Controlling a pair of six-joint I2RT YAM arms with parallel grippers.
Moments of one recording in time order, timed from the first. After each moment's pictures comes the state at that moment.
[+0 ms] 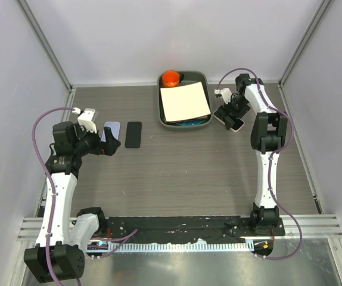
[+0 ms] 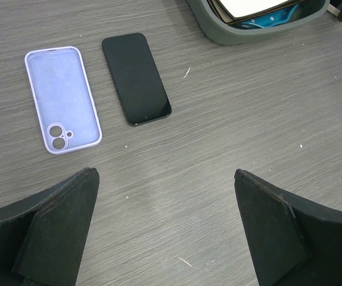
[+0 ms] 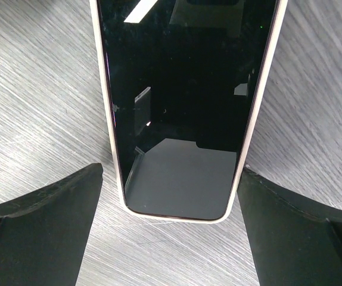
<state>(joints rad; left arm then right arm) 0.12 0.88 0.87 -0.54 0.52 0.05 0.04 2.46 2.21 -1.15 -0.22 -0.75</state>
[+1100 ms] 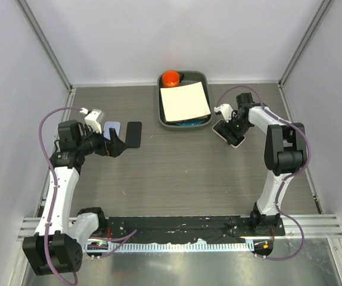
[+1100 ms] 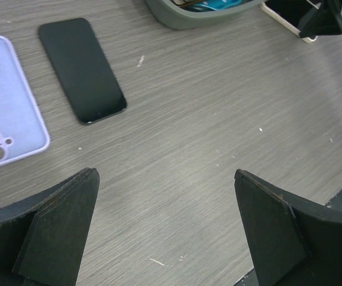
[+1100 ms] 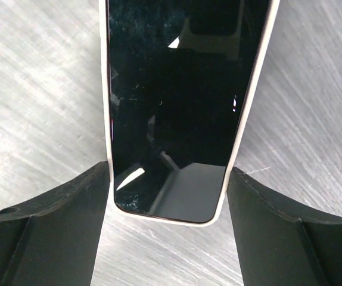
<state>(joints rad) 0.11 0.95 0.84 -0.52 0.66 0.02 0.07 1.98 1.41 -0.69 -0.18 -0.74</state>
